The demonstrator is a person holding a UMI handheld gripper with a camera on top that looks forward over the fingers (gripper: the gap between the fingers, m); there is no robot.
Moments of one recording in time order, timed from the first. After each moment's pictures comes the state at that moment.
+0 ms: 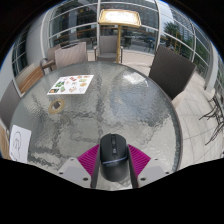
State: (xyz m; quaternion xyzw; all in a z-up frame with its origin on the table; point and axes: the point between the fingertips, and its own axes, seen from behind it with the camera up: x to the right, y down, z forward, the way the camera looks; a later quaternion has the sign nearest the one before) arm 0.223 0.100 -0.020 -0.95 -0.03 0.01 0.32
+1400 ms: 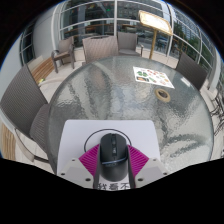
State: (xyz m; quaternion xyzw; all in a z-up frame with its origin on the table) arm -0.193 0.012 -0.019 -0.95 -0.04 0.01 0.30
